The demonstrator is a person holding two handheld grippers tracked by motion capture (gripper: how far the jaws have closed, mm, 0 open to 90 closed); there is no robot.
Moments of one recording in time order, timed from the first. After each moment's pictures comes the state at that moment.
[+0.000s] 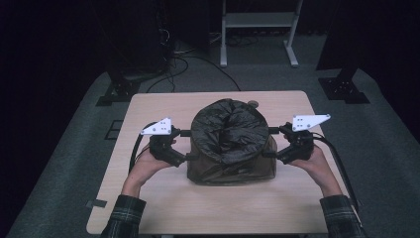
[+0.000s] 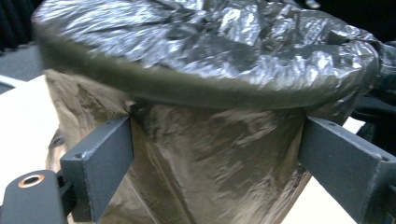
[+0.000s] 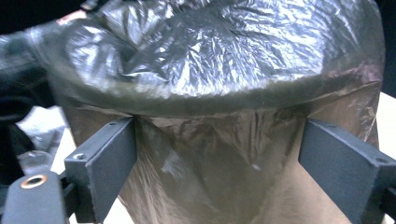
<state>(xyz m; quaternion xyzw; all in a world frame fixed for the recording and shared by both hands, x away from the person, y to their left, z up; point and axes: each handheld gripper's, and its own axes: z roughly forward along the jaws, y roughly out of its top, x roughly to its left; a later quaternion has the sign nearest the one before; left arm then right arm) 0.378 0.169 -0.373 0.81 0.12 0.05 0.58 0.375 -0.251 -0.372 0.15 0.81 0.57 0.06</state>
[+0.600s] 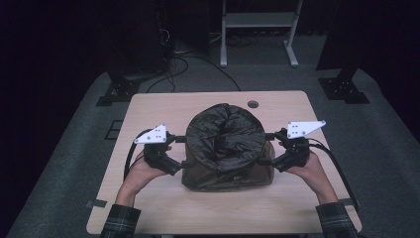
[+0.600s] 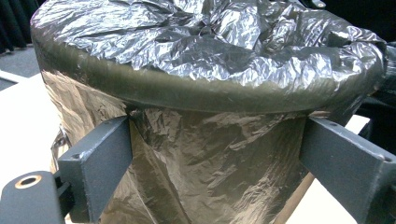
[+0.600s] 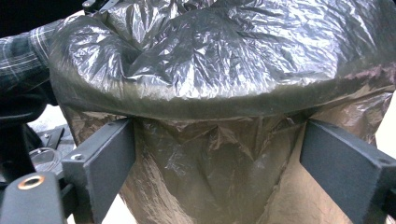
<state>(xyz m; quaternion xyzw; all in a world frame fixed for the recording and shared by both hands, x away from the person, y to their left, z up) 0.348 0.183 -0.372 0.81 0.12 0.05 0.58 0.354 -0.236 -0.372 0.14 0.81 0.57 0.05</state>
